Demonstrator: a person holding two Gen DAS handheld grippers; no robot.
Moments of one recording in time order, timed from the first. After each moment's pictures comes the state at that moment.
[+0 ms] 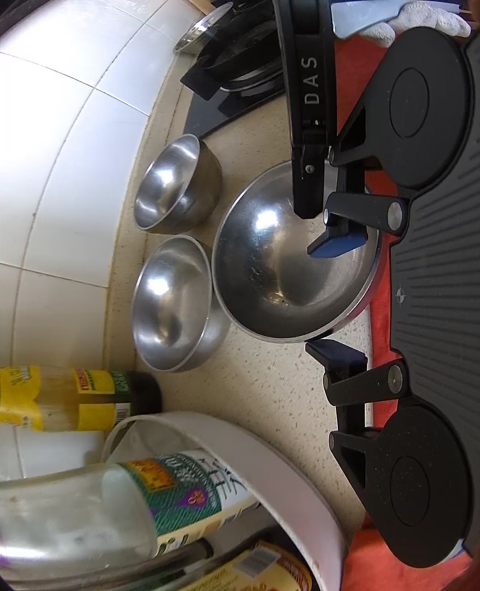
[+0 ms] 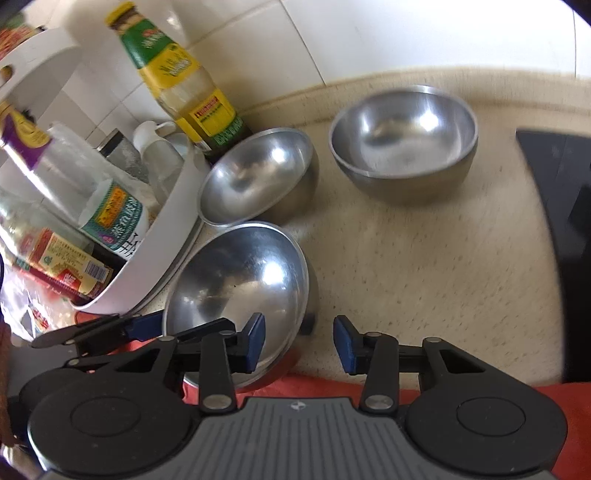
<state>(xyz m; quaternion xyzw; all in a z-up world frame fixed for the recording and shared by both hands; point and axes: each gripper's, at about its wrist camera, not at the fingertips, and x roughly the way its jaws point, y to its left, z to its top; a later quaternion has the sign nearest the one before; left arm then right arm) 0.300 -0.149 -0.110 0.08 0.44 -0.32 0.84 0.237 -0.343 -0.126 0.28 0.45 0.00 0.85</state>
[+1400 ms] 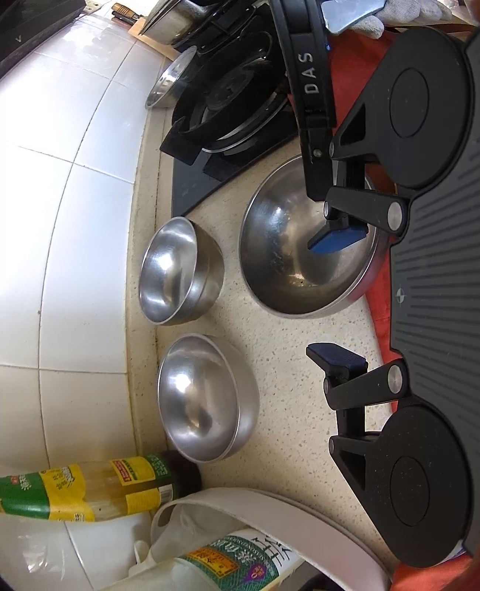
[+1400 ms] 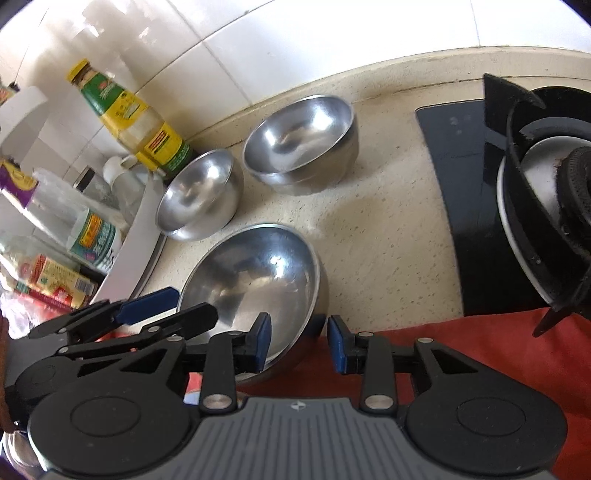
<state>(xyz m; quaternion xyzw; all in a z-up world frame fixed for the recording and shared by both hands) 0.267 -0.190 -0.094 0.12 0.40 -0.40 0.82 0.170 -0.377 -0.111 0.30 0.43 -0.05 0.85</state>
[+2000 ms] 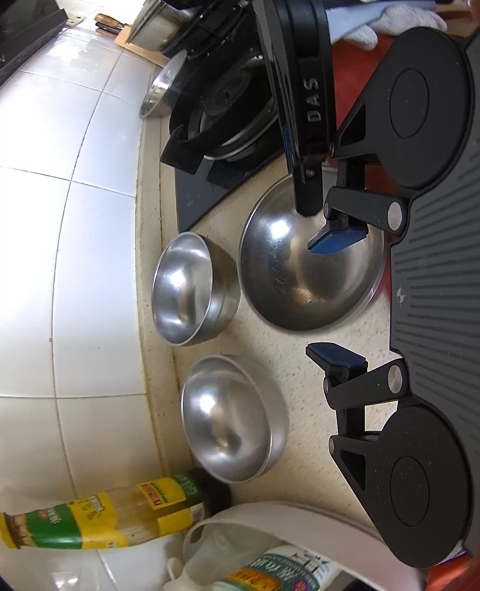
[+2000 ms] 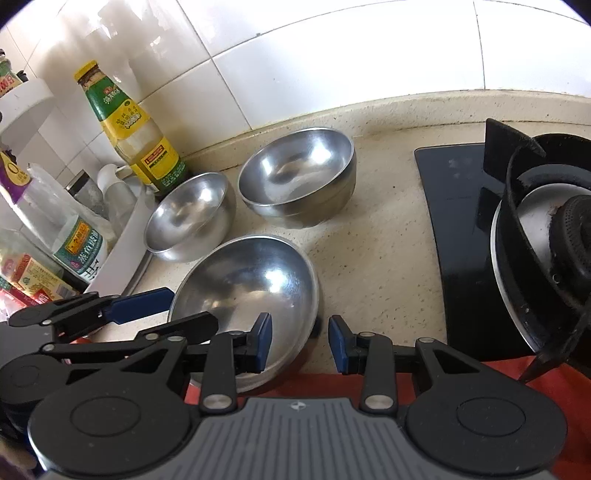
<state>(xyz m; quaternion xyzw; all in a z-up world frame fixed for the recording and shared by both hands) 0.265 -0.206 -0.095 0.15 0.37 -0.41 0.82 0.175 -0.382 -0.107 0.26 0.39 -0.08 0.88</state>
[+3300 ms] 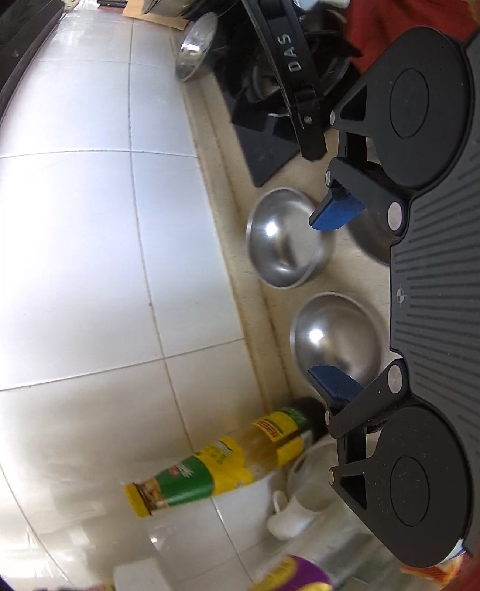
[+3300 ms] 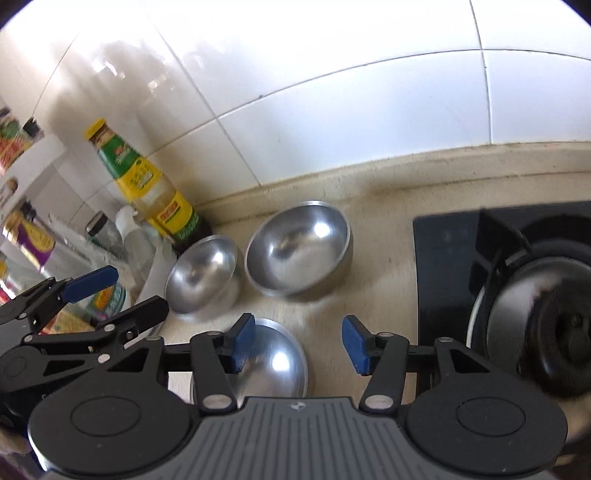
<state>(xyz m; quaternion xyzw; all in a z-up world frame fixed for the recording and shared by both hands) 0.274 -0.228 -0.028 0.20 0.27 -0.35 0.87 0.198 -0.433 -0.059 0.27 0.38 -0.06 0.89</state>
